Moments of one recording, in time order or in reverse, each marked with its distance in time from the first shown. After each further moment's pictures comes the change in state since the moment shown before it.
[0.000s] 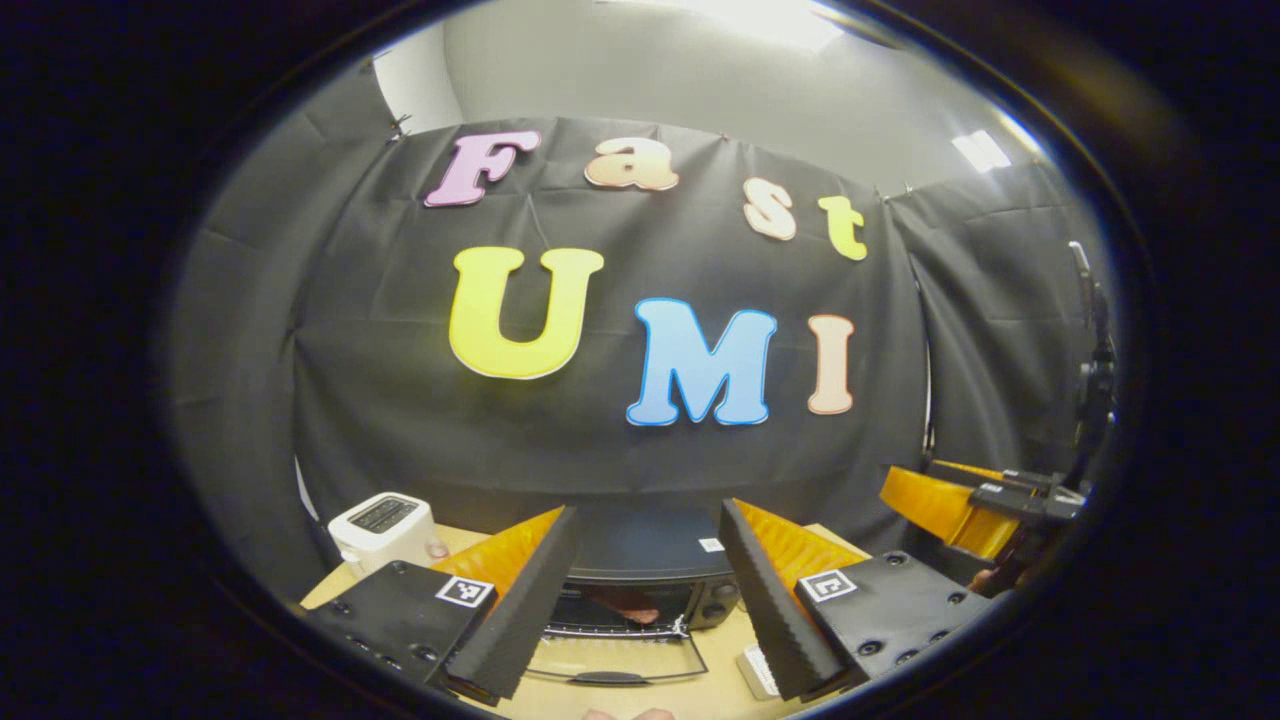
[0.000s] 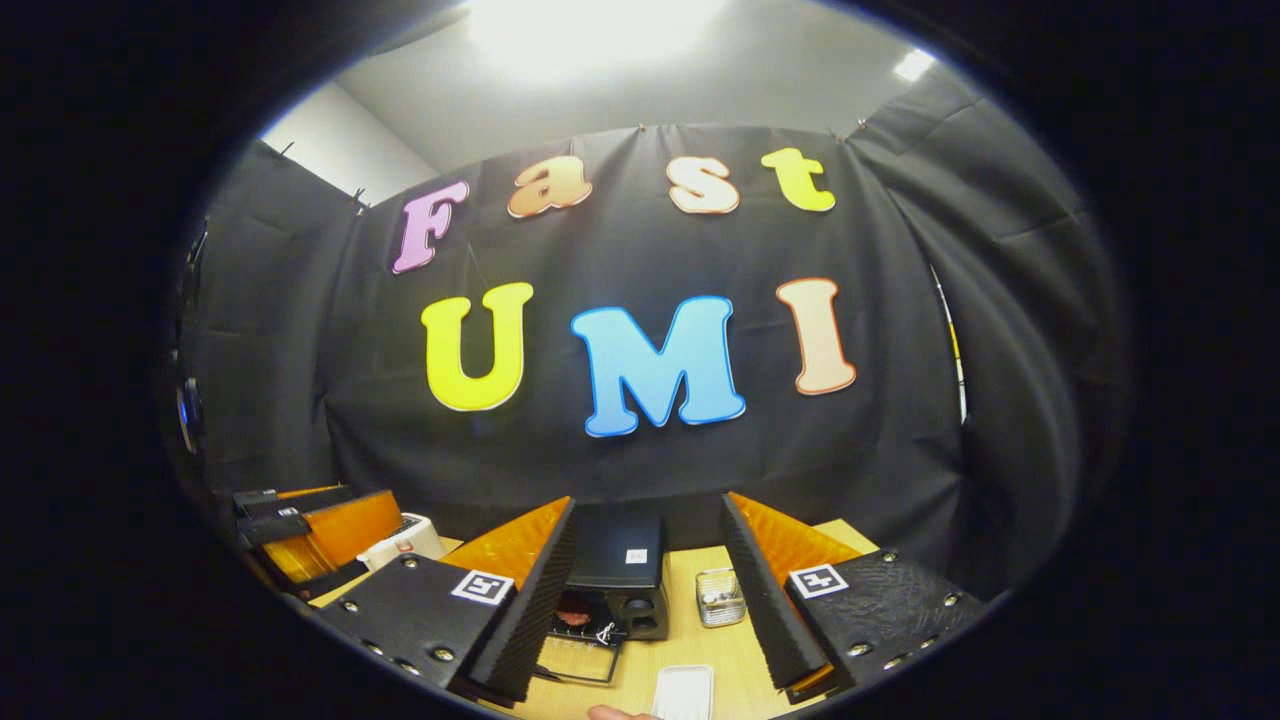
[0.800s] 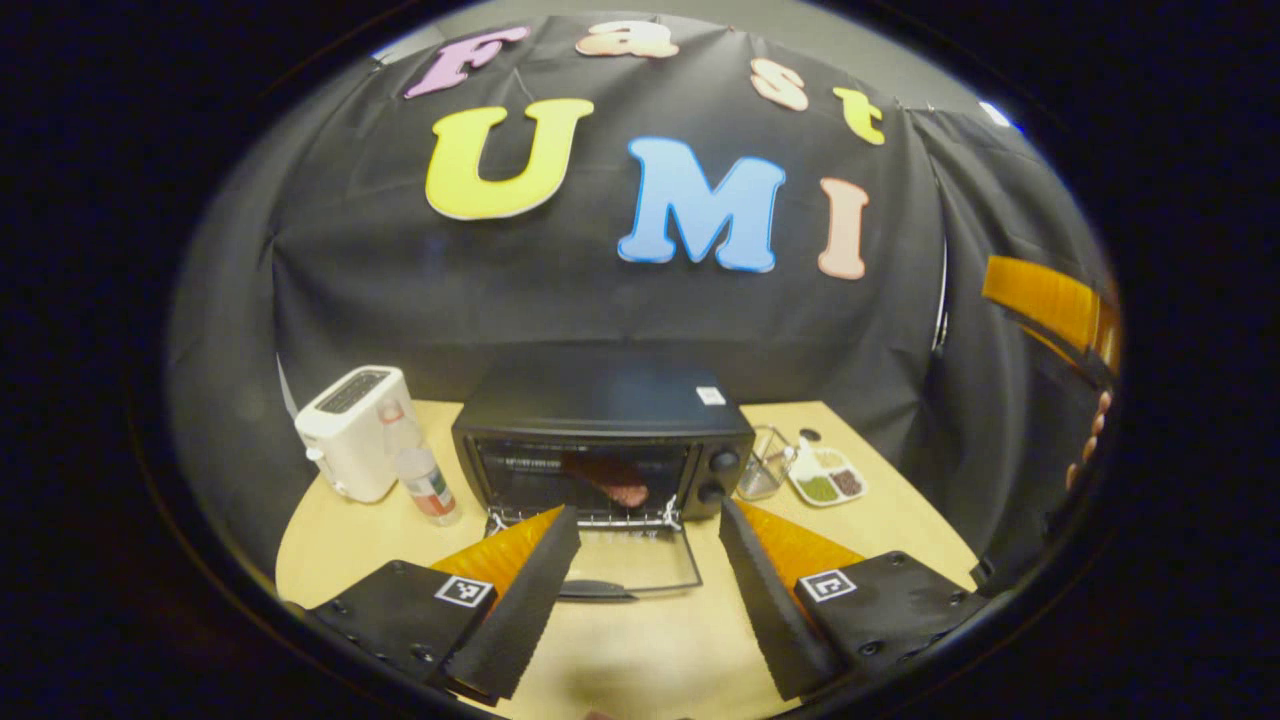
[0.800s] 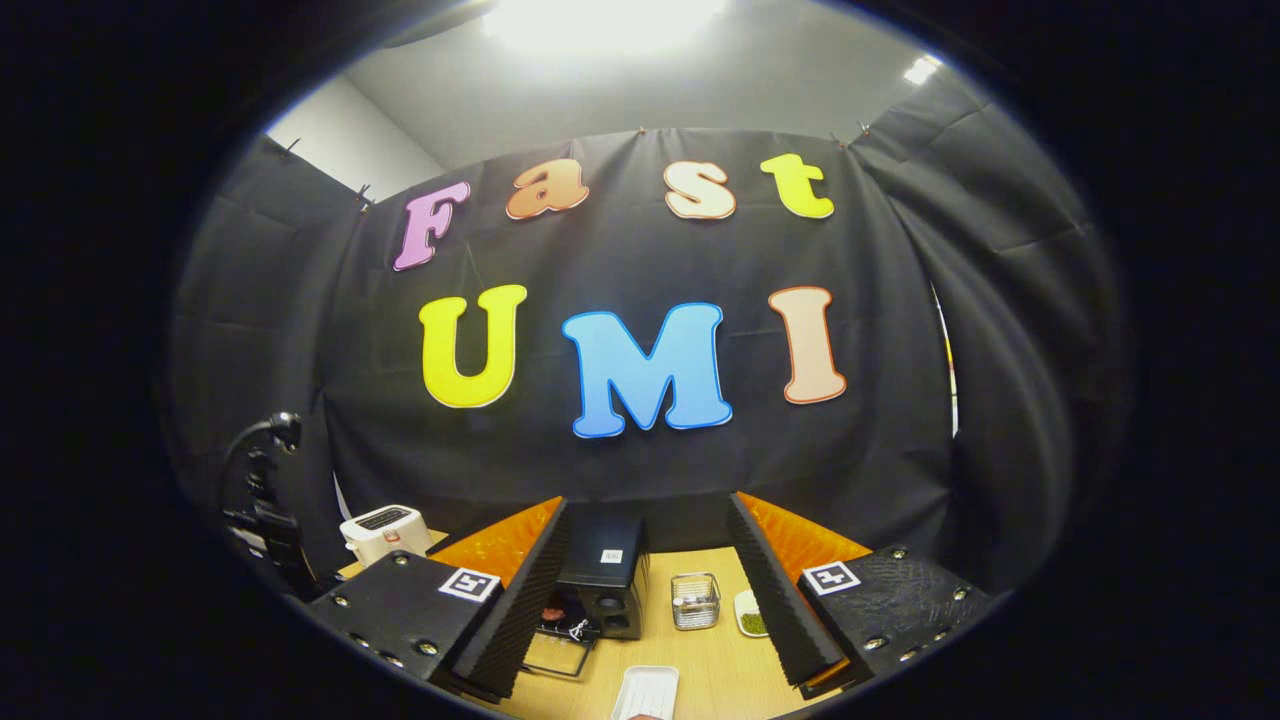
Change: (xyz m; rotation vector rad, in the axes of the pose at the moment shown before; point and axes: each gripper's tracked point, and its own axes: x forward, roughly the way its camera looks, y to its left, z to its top) left arm 0.014 -0.008 -0.182 -0.019 0.484 0.007; right arm -0.001 -0.029 -0.010 -0.027 0.033 0.005
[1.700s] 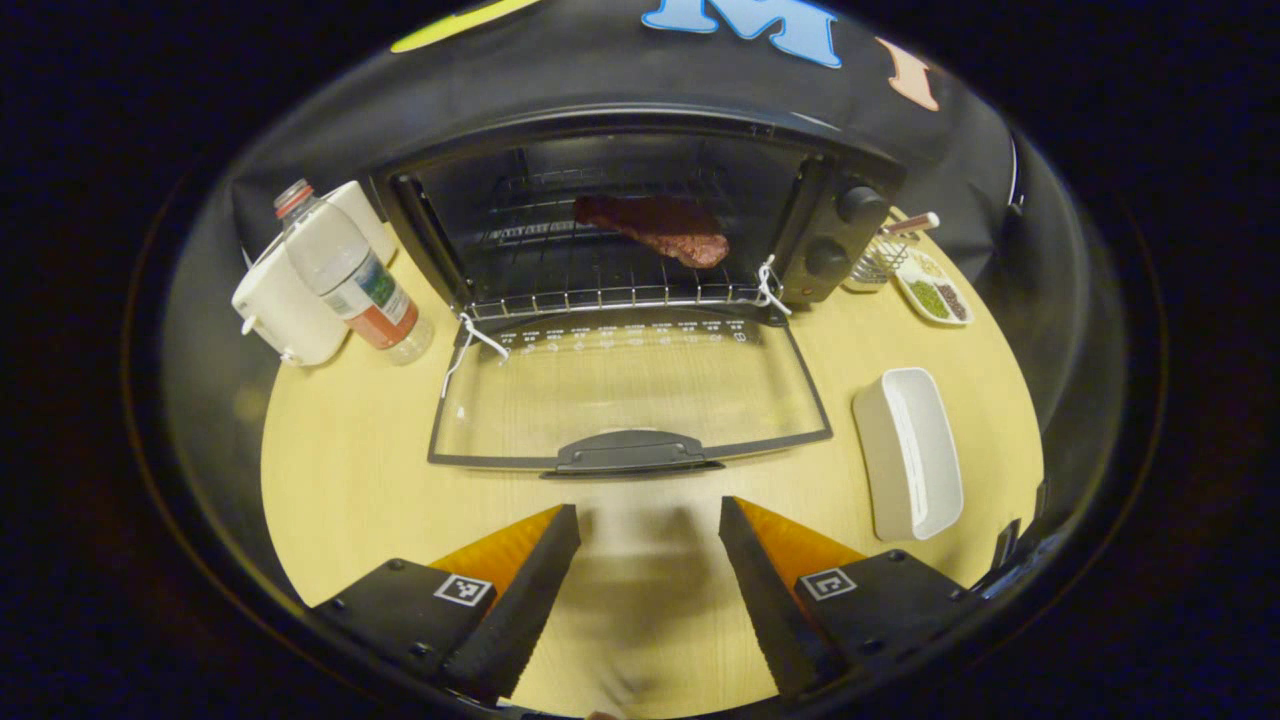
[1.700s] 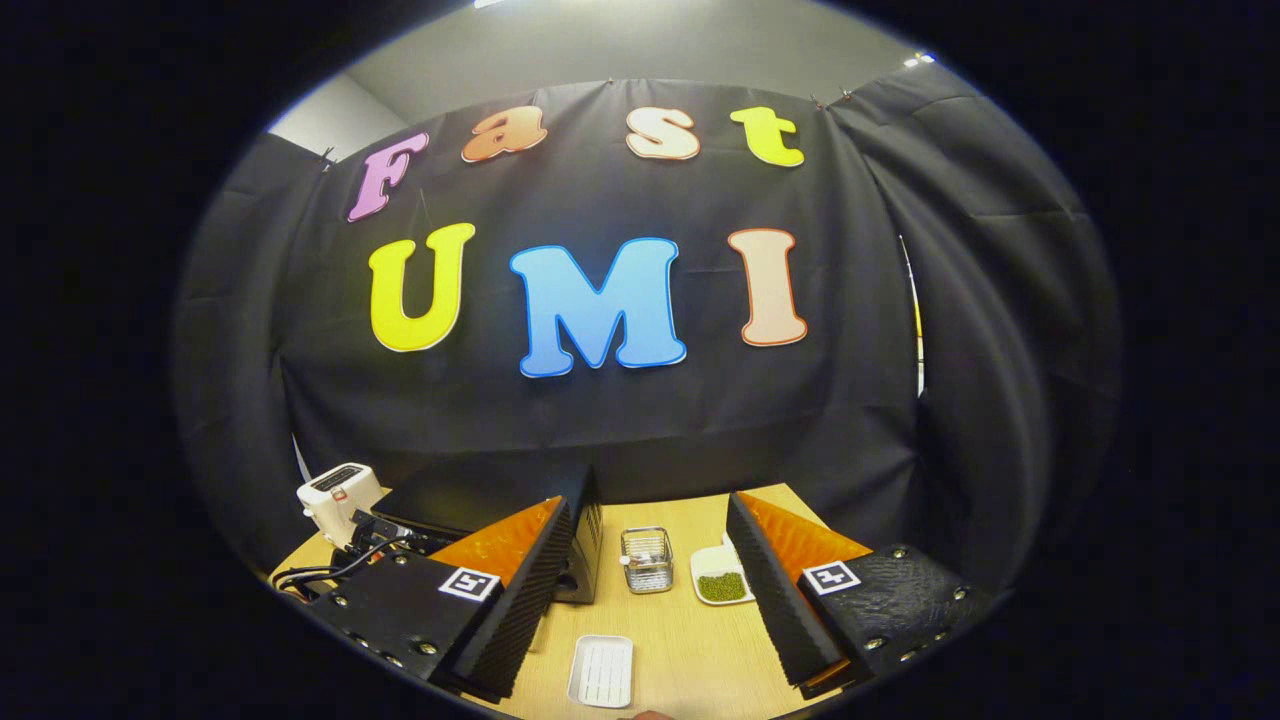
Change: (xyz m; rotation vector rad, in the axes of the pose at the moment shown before) left arm 0.087 0.047 -0.179 0.028 0.611 0.069; right arm 0.013 -0.048 -0.048 -0.007 0.161 -0.115
